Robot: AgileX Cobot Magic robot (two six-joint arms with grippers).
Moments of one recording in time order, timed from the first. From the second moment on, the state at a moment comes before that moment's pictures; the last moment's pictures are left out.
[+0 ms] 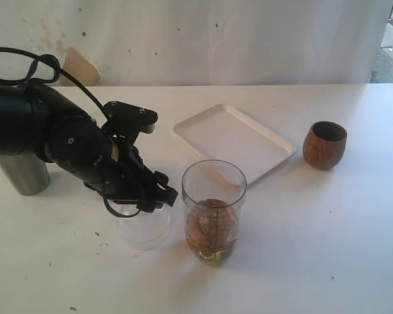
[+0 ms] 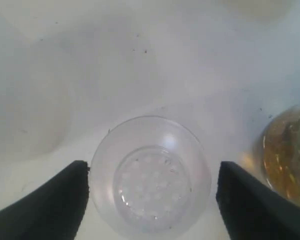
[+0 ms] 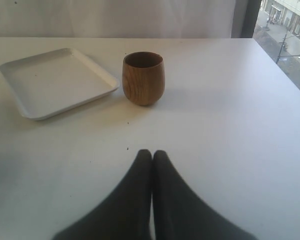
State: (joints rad) left arm -0.69 1.73 -1.04 0.11 0.48 -0.26; right arm -0.07 0.01 0.00 -0.03 0.33 0.06
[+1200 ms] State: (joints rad) left arm -0.69 1.75 -0.99 0.15 0.43 -0.25; right arm -0.07 0.01 0.00 -0.03 0.33 0.06
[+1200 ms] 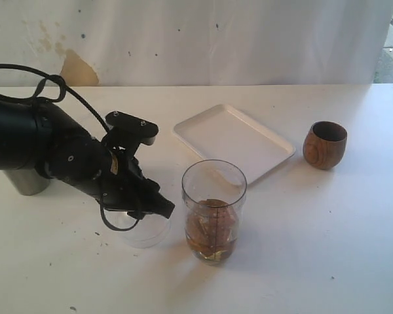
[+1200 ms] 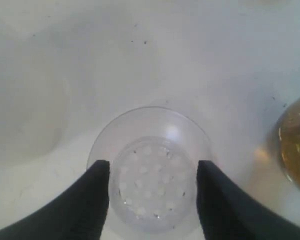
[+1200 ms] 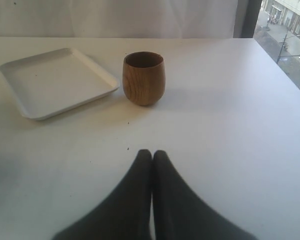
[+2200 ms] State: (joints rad) left arm -0.70 1.39 -1.39 -0.09 0.97 0.04; right arm -0.07 0.01 0.00 -0.03 0.33 0.04
